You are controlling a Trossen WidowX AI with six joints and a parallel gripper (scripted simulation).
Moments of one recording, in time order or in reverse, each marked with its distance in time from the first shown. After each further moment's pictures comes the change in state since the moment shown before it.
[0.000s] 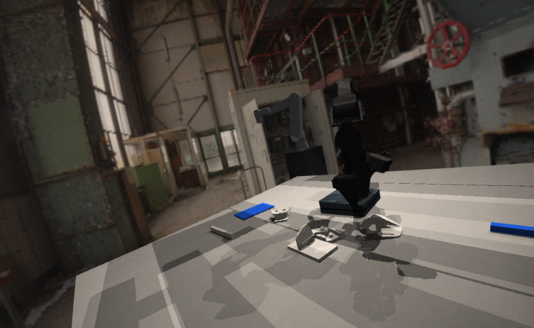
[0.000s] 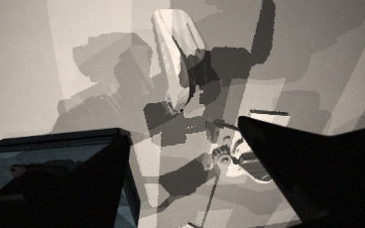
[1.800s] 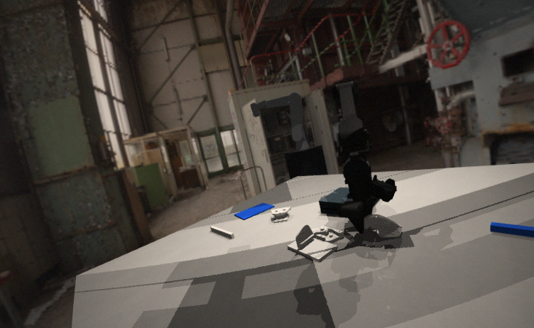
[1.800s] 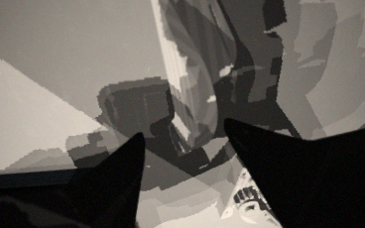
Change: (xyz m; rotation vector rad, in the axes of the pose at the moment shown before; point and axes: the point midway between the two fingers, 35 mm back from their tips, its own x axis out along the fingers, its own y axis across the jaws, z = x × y) arm 0.074 0.001 0.002 -0.011 0.001 0.005
